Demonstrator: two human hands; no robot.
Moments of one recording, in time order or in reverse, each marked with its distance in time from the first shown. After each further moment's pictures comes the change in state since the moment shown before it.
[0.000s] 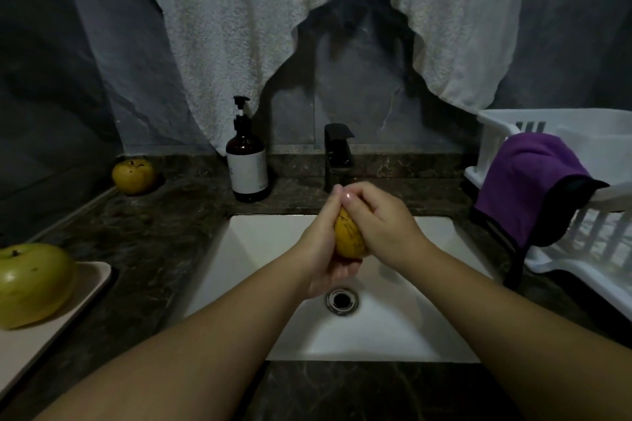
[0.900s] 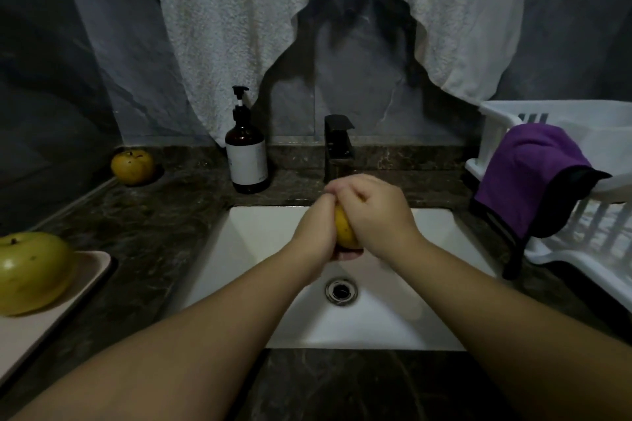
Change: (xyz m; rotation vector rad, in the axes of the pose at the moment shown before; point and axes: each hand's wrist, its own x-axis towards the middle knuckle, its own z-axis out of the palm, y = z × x) left_hand 0.003 0.004 0.005 0.050 0.256 0.164; right_hand -0.001 -0.017 0.013 0.176 0.193 0.168
